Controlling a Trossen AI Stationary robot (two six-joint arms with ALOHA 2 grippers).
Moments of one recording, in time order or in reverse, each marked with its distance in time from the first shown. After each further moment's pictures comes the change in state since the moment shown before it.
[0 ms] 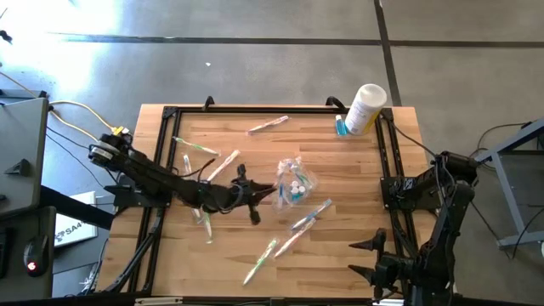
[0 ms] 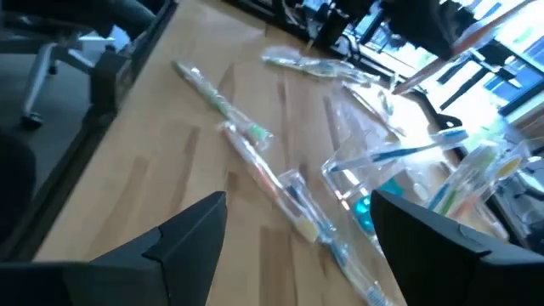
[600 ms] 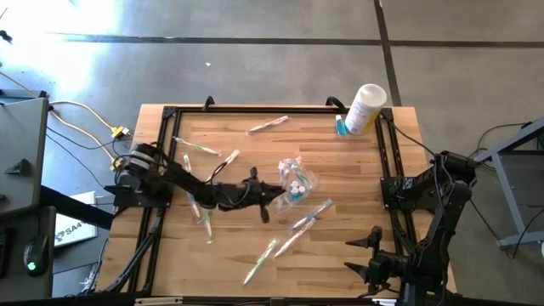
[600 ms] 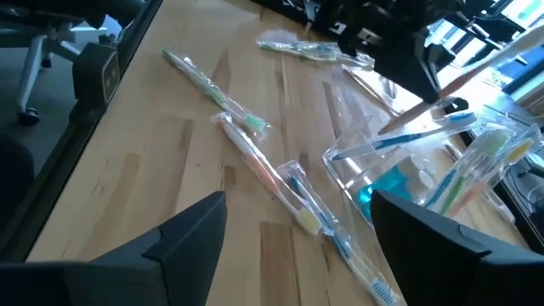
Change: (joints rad) left arm 0.090 0.333 -0.039 0.478 0.153 -0.037; right arm -0.042 0.000 0.000 0.018 -0.047 -0.001
